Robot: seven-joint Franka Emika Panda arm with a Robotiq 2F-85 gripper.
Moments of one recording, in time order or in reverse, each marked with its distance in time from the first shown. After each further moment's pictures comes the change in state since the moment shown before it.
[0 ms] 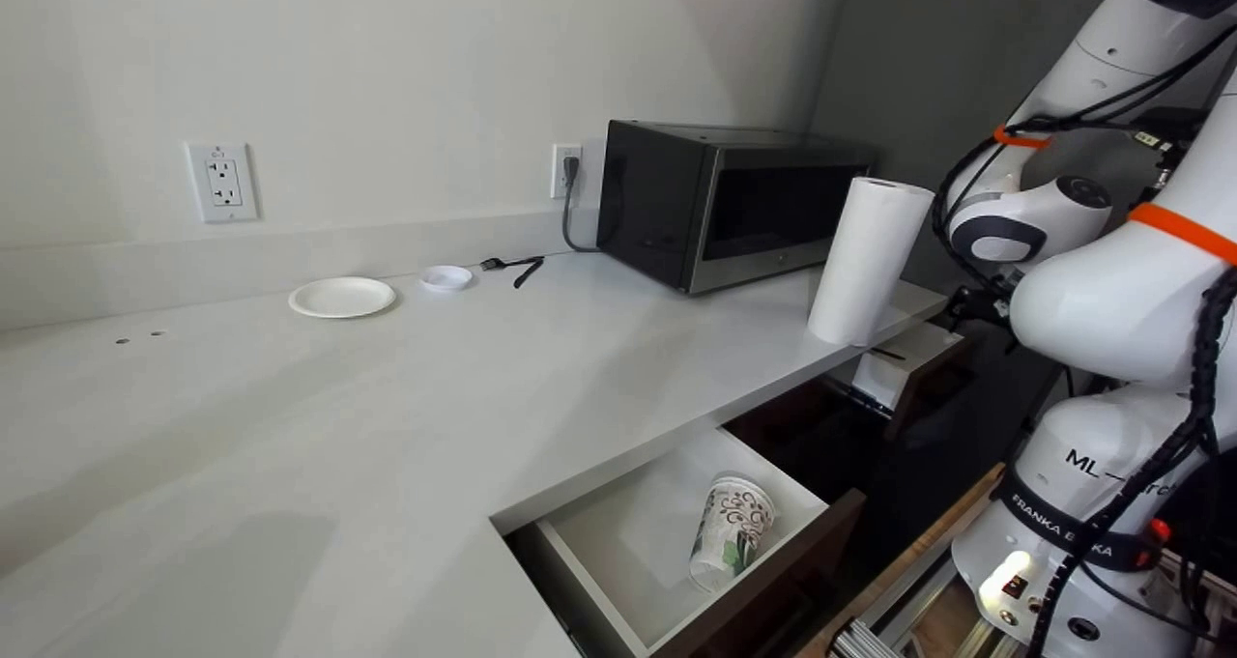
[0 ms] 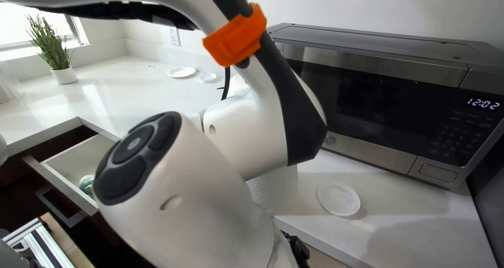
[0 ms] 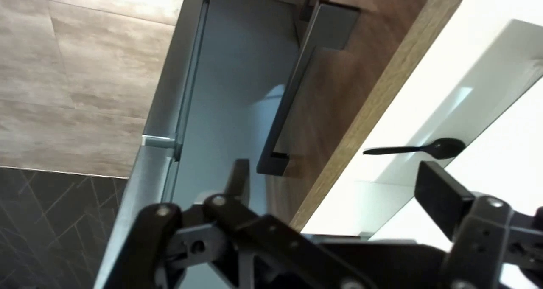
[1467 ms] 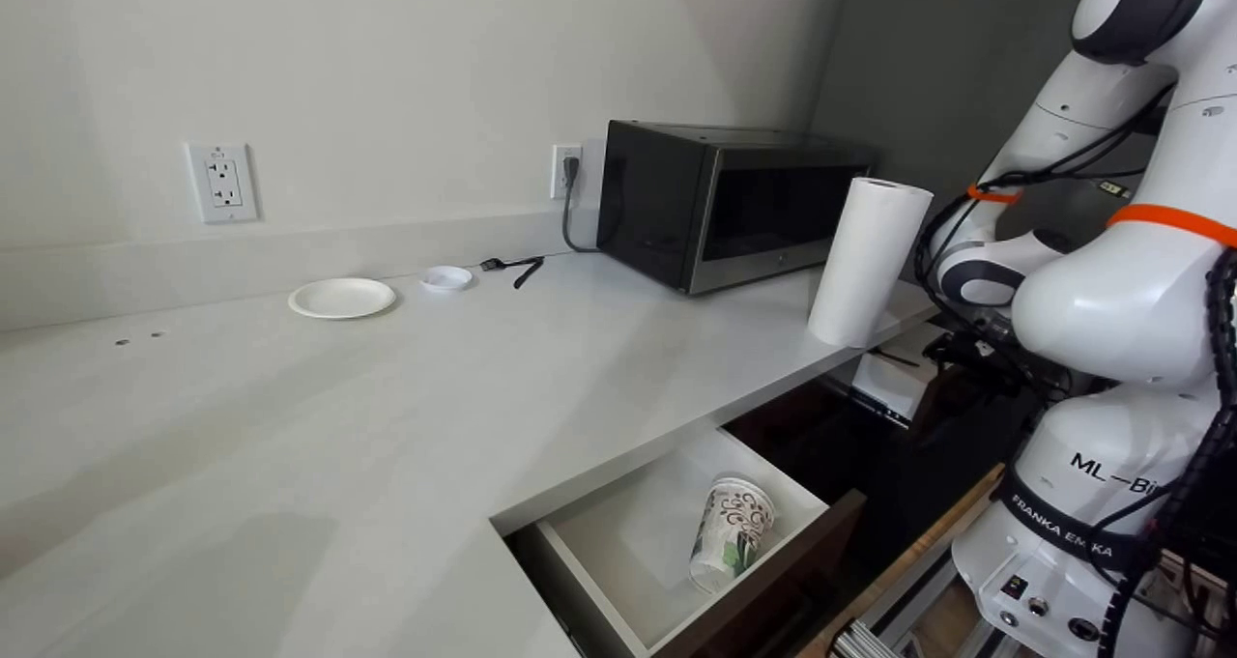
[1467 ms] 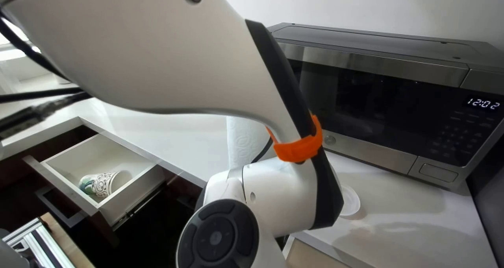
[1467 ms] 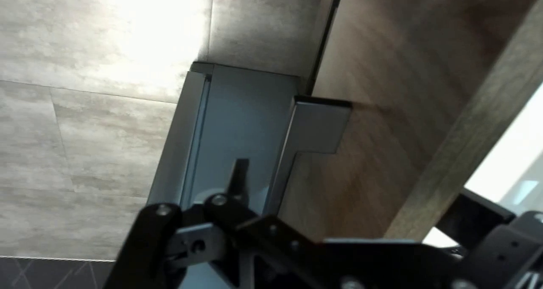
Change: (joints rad) arm 0.075 0.299 -0.139 0.114 -0.083 -0.061 0.092
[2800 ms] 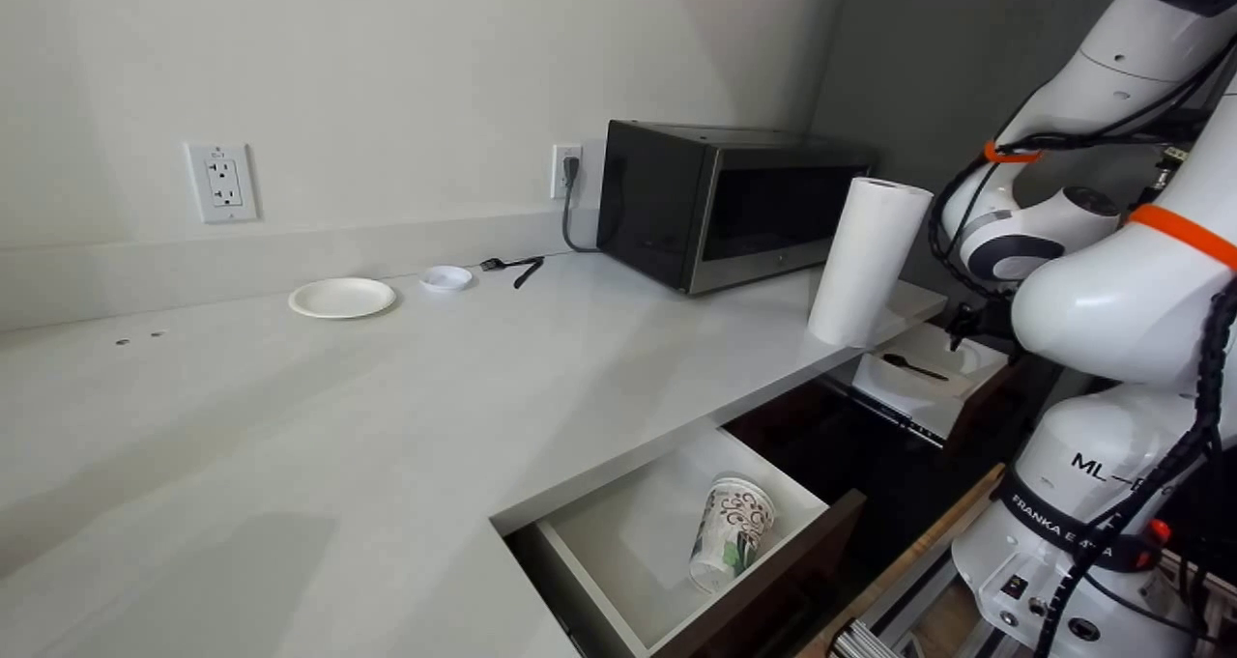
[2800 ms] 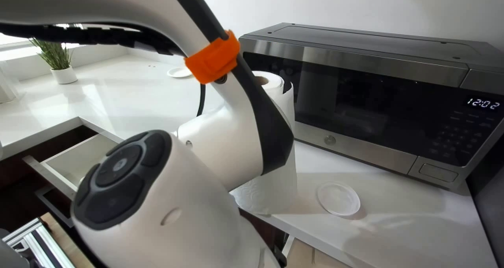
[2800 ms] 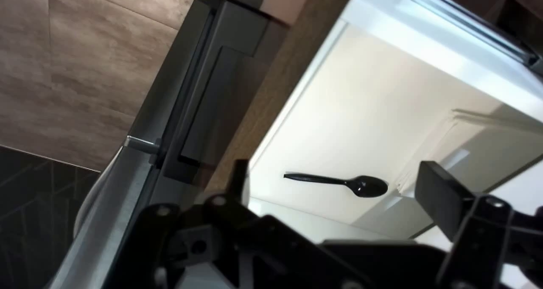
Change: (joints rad) arm 0.009 -0.322 0.035 -0.222 -0.167 0.024 -0.057
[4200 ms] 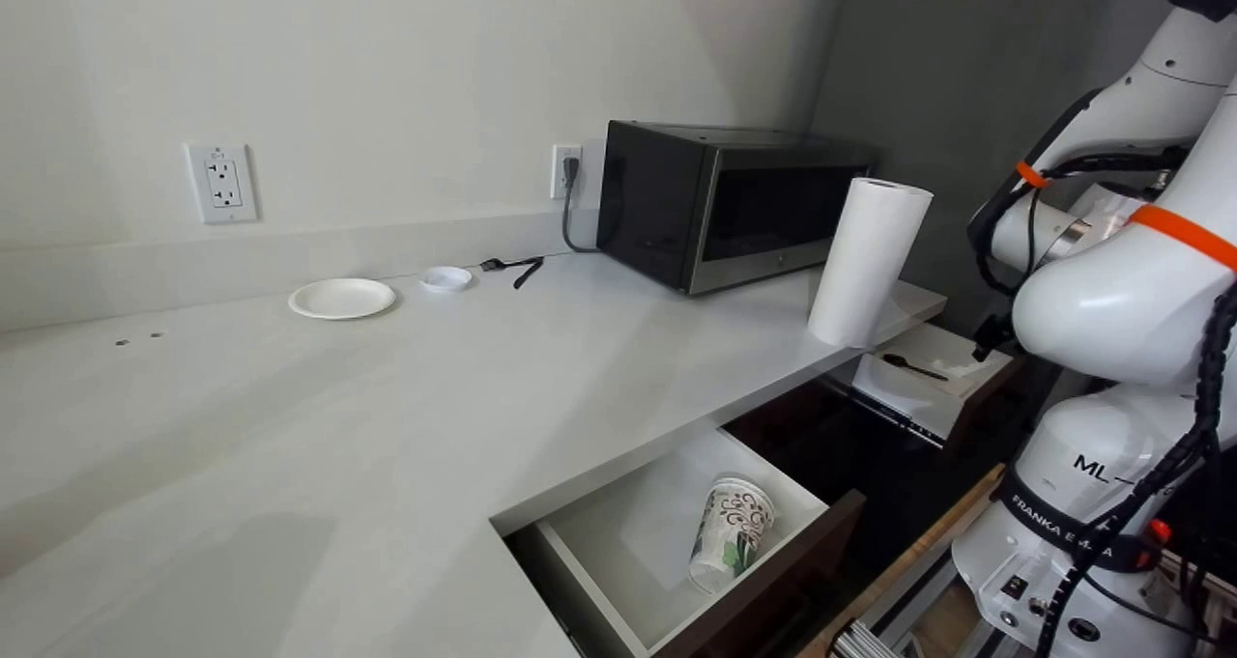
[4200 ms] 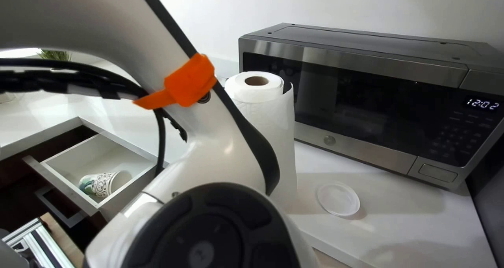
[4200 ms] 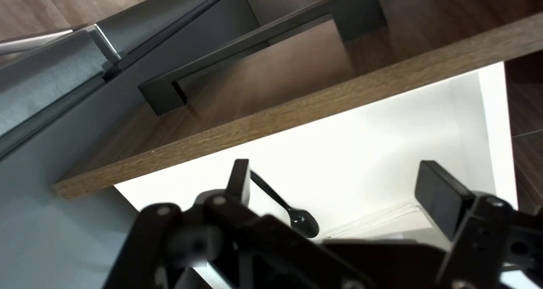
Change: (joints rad) arm 0.035 -0.003 -0.324 0.010 -0.960 -0.246 0.029
